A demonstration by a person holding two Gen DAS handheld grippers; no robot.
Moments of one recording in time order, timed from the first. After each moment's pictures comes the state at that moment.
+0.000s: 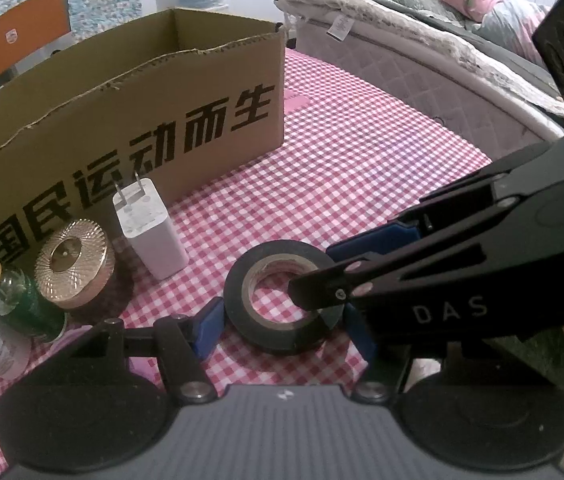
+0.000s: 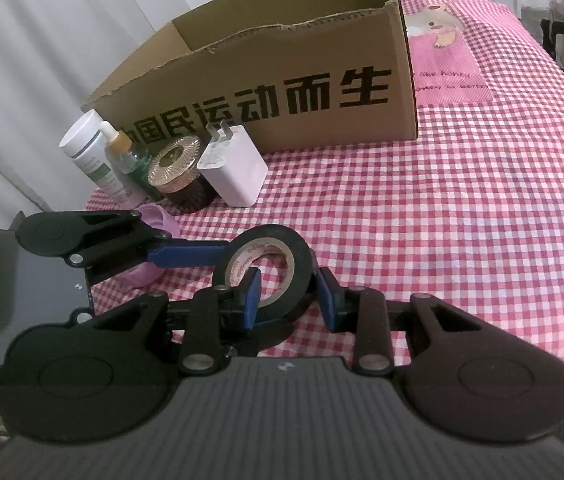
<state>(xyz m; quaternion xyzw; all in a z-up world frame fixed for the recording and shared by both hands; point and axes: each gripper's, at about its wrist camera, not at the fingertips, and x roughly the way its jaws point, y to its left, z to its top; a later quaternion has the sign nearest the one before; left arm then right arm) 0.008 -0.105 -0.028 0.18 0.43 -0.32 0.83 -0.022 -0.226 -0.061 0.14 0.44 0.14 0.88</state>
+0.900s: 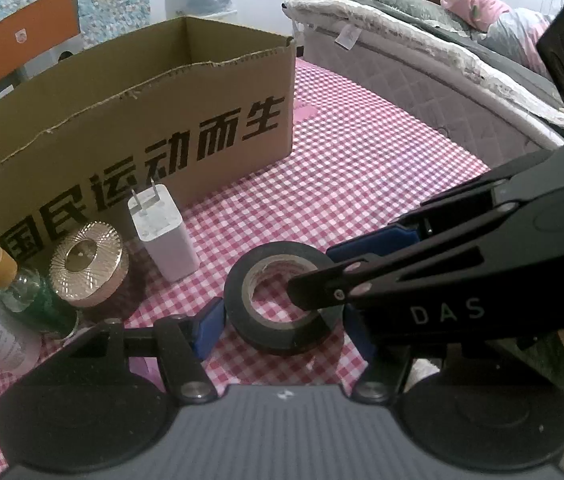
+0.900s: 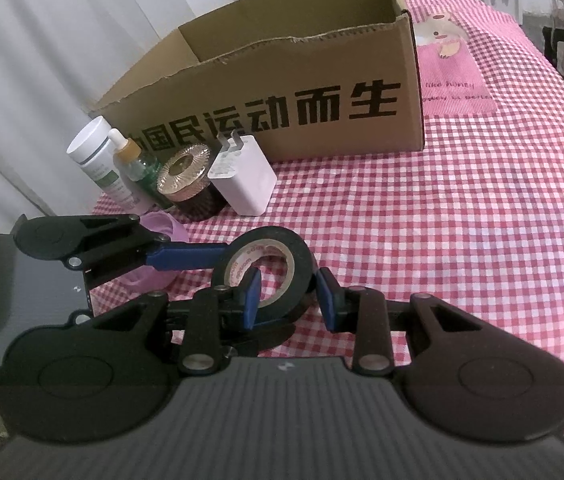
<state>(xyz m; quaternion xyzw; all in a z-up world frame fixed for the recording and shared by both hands) 0.003 -0.099 -0.018 0.17 0.42 -0.31 0.83 -0.026 -0.220 -0.056 0.14 0.43 0.15 0.88</state>
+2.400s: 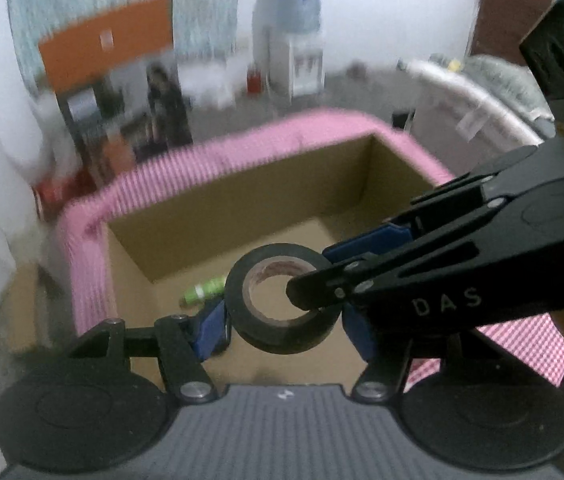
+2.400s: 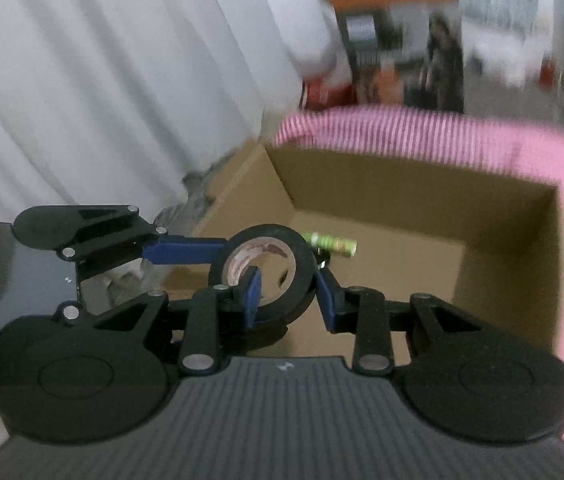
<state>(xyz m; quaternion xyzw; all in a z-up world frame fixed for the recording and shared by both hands) 0.188 -0.034 0.098 0.14 0.44 -0.23 0.86 0.202 -0.163 0.072 0.09 0.43 0.26 0.86</state>
